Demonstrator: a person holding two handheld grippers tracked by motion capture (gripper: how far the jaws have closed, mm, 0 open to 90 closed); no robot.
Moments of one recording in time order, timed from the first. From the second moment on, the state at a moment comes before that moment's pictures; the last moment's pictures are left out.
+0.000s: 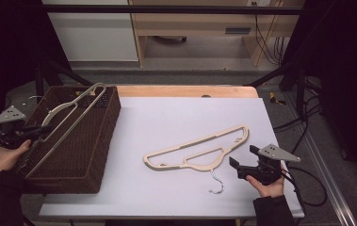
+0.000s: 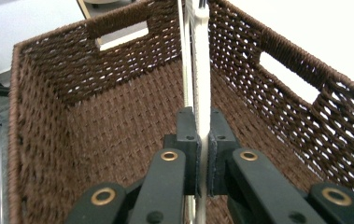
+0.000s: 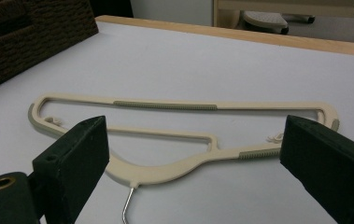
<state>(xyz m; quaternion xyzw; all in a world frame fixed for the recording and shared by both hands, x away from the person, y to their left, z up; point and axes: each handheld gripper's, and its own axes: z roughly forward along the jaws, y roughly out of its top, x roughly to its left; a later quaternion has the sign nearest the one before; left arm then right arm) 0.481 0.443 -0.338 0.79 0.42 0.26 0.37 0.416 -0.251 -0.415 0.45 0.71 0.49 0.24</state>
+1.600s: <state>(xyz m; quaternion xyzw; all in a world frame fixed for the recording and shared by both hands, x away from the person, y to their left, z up) 0.481 0.394 -0.365 0.82 0.42 0.22 0.33 0.414 -0.250 -0.413 0.44 0.71 0.49 0.24</state>
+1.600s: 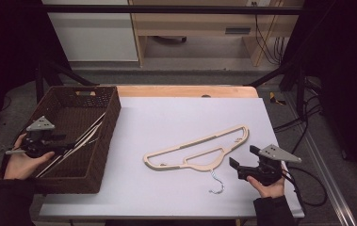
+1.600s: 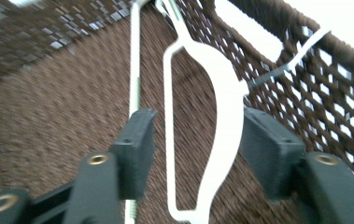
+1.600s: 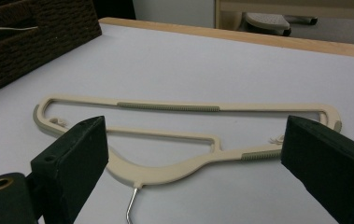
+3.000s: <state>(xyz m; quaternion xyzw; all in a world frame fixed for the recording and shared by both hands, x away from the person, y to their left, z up) 0.410 0.212 -0.377 0.75 0.31 0.21 0.55 0.405 -0.234 -0.427 0.45 0.73 0.47 0.20</state>
